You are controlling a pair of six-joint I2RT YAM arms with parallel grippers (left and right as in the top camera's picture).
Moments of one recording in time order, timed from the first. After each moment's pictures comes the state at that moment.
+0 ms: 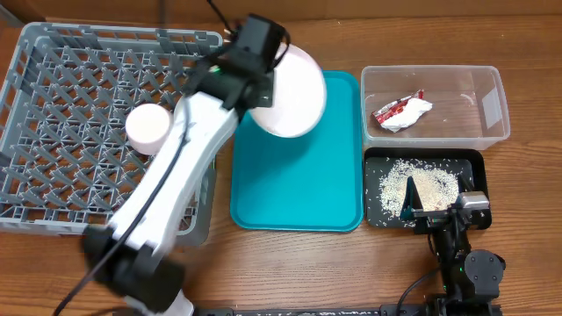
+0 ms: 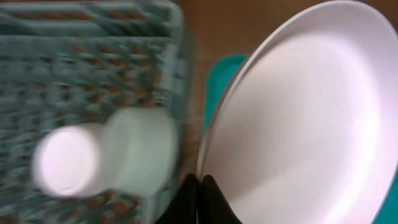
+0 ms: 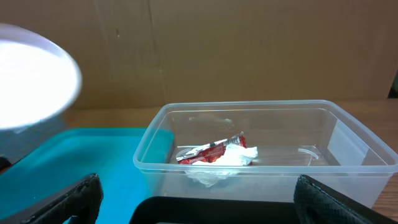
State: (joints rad) left arm -0.44 1.77 1.85 -1.10 -0.38 -0.33; right arm -0.01 0.01 0.02 -0.03 -0.09 0.07
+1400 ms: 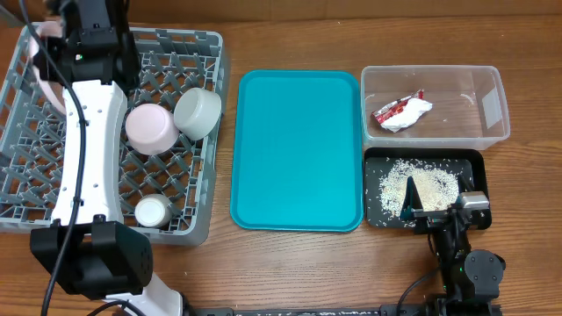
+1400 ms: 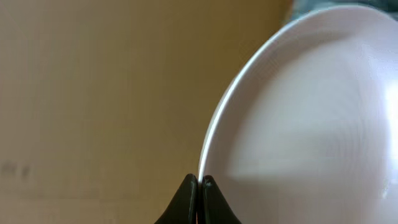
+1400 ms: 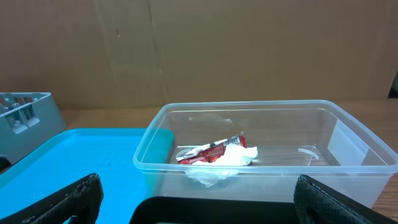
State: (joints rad) left arm 0.08 1.81 1.82 -0.79 -1.05 0.34; right arm -0.01 0.01 0.02 -0.02 -0.09 0.07
